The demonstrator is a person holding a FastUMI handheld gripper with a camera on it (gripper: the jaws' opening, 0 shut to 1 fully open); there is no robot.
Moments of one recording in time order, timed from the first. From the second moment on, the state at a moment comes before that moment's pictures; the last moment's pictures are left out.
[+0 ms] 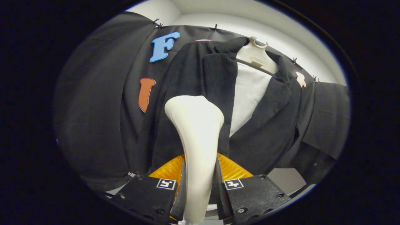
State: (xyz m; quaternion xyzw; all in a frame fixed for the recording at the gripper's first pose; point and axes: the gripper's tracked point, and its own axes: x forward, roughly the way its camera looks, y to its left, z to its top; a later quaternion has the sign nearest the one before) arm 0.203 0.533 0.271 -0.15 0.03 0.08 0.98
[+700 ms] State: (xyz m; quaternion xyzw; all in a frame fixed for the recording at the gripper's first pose) arm 0.199 0.523 0.160 -0.18 0.10 0.09 0.98
